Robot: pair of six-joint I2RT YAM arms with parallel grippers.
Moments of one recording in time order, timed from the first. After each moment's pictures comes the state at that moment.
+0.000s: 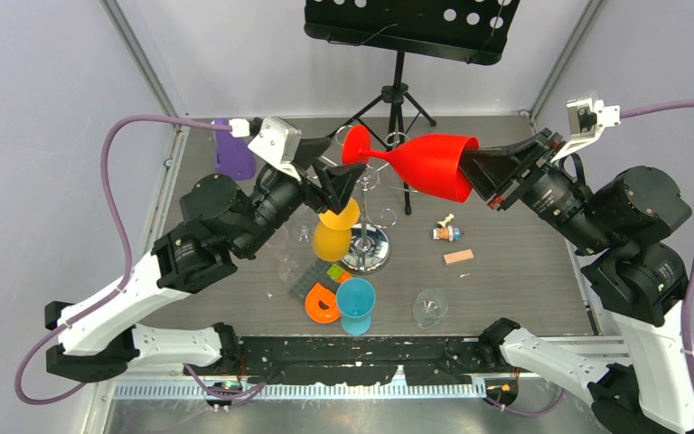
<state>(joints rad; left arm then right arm) -1.17 1.08 1.49 -0.21 -0.42 -0.05 0.62 0.89 1.65 -0.56 -0.15 0.43</state>
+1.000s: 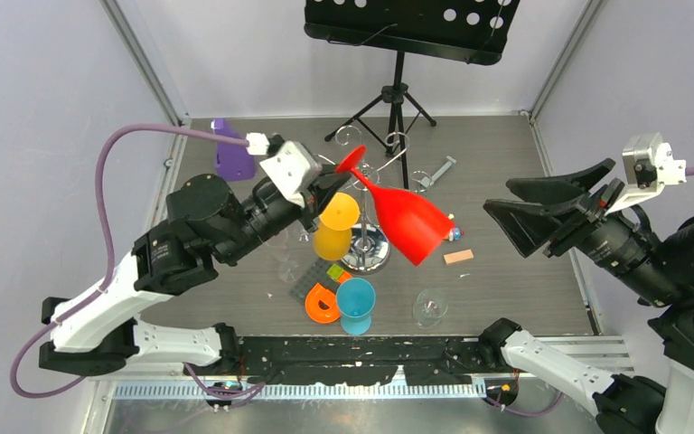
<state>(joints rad) -1.22 1.06 1.58 -0.39 -0.31 0.15 0.62 0.77 1.76 -0.87 -0.12 0.25</state>
